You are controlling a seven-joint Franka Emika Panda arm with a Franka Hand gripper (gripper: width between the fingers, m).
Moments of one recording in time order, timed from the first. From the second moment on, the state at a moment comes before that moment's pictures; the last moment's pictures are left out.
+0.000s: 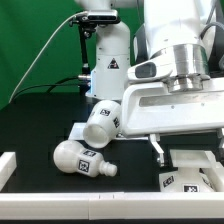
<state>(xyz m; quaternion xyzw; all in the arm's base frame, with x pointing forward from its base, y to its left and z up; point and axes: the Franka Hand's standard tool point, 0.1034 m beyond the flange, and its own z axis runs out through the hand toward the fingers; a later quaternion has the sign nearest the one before) 0.642 0.088 0.066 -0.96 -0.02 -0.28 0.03</state>
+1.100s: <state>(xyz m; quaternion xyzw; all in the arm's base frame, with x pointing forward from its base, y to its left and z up) 0.621 0.051 0.090 -1.00 -0.06 0.00 0.03</state>
